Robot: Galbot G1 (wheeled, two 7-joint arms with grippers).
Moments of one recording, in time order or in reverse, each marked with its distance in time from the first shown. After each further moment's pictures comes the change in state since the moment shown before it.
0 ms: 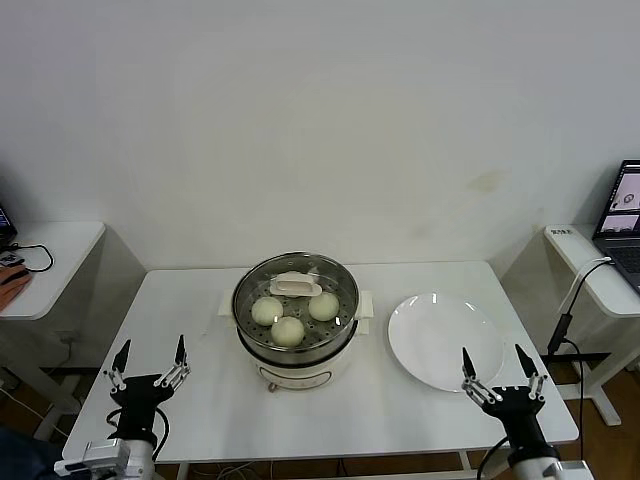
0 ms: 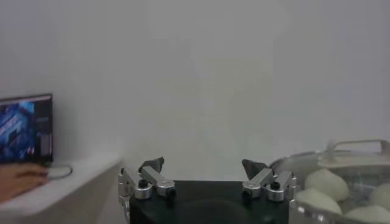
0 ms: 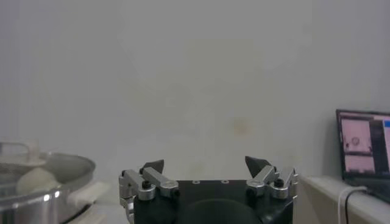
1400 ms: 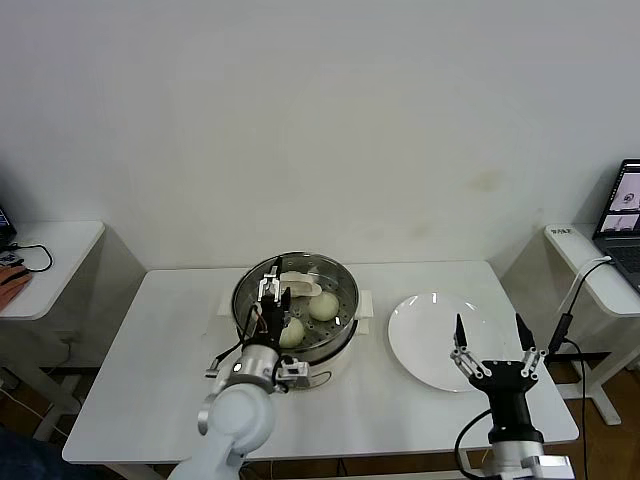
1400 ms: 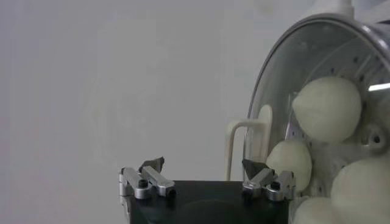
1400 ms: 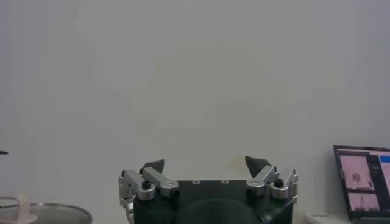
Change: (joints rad) left arm -0.590 -0.022 0.503 0.252 1.522 0.294 0.457; right arm 0.096 0.197 -0.067 0.053 -0.199 0.089 -0.001
